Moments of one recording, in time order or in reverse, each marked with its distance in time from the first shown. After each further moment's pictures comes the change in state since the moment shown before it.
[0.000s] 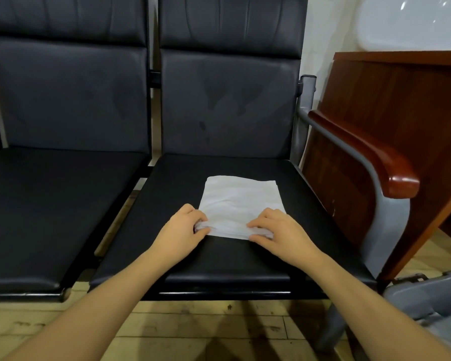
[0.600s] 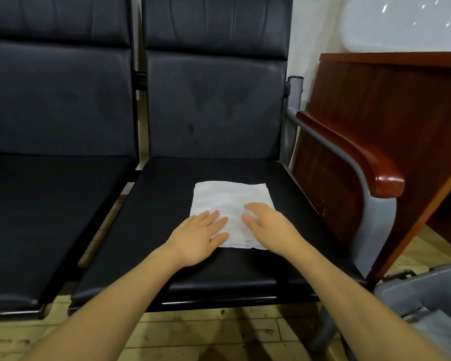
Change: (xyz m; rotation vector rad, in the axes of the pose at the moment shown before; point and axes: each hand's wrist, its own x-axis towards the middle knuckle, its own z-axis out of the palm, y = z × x) left_hand 0.024 0.027 0.024 0.366 -0.365 0.162; right_hand 0.018 -0.010 -0.009 0.117 -0.012 0.304
